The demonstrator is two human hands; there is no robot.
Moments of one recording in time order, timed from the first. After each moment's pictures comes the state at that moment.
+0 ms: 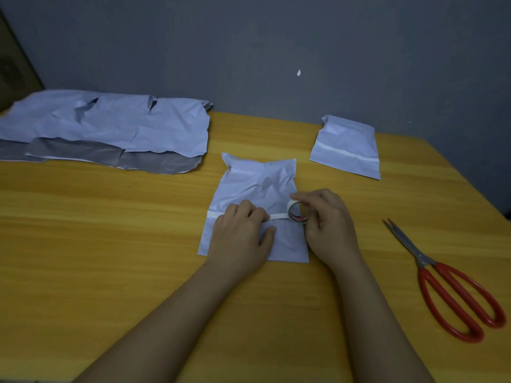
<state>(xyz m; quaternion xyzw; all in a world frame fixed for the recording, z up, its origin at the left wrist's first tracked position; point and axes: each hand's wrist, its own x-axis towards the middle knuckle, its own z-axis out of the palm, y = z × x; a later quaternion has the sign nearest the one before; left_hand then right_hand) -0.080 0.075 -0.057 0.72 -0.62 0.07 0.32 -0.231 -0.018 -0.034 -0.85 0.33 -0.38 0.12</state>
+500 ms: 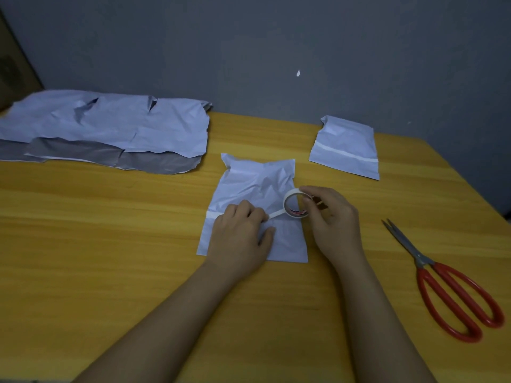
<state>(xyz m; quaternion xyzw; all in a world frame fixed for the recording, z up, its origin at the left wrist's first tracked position) -0.079 0.074 -0.059 0.71 -0.62 0.08 0.32 -0.231 -0.017 -0.025 -0.81 0.33 -0.45 0.17</state>
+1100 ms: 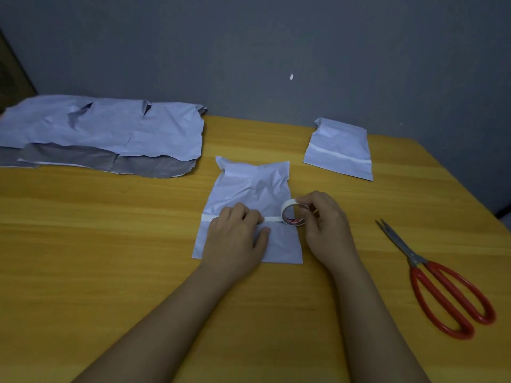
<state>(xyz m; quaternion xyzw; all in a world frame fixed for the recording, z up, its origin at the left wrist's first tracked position) -0.079 0.075 -0.059 0.71 -0.62 0.08 0.32 -0.236 -0.020 -0.033 -0.84 0.33 -0.39 0.19</state>
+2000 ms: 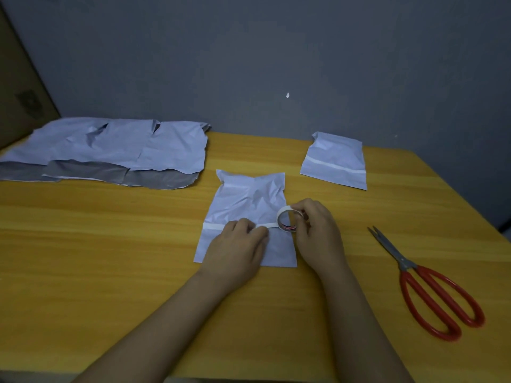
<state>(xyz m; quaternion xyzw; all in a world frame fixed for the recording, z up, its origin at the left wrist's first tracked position) -0.089 0.089 -0.042 0.72 -0.67 0.01 0.19 -0.236 -0.016 -0.033 -0.83 0.35 -0.40 0.17</state>
